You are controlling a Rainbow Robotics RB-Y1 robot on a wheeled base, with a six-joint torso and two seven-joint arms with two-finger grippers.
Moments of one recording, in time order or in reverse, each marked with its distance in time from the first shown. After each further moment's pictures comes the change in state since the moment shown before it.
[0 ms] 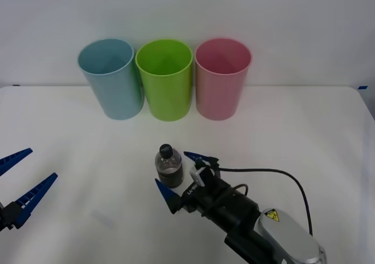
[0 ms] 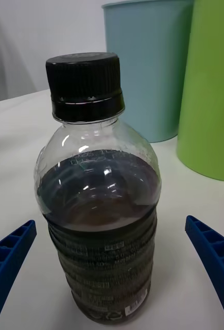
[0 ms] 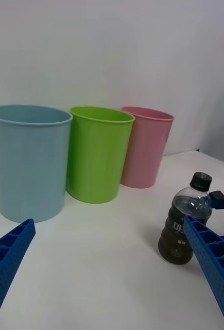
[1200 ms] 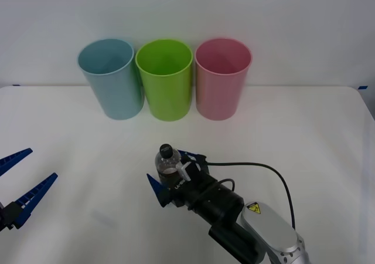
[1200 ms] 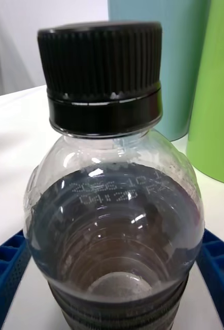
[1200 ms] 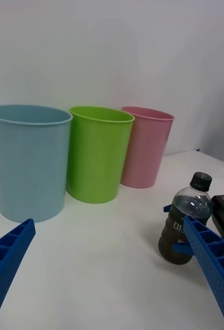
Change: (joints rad) right arm -0.065 0.071 0.010 0.094 0.032 0.033 -0.005; left arm 0.000 0.000 0.000 0.000 0.000 0.000 0.000
